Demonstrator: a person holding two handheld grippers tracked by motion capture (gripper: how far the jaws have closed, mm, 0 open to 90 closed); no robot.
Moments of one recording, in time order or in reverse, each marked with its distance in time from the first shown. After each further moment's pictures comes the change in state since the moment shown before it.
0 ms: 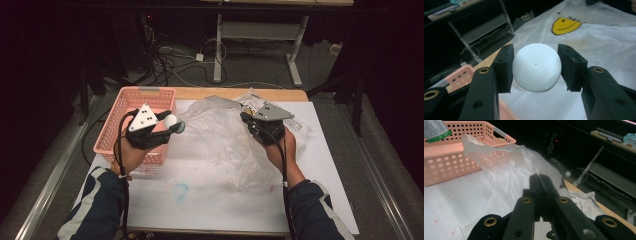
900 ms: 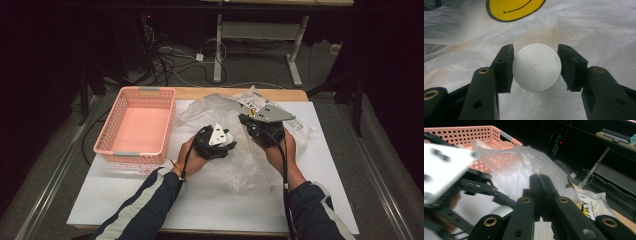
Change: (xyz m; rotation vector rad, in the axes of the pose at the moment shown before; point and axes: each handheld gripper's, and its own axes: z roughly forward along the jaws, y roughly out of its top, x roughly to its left) left arm -0.081 -0.003 0.159 0.106 -0.108 0.128; right arm 0.005 0.002 -0.006 -0.011 0.036 0.019
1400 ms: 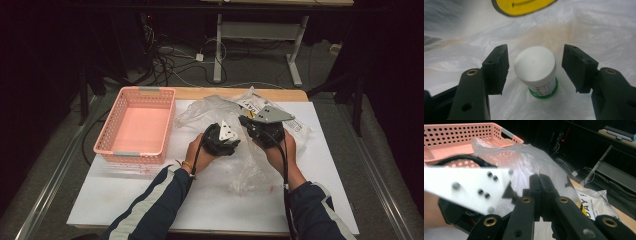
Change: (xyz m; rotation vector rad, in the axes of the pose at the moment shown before) left arm 0.002 0.002 0.025 0.042 0.034 -0.068; right arm -0.001 -0.004 0.002 0.019 0.011 0.000
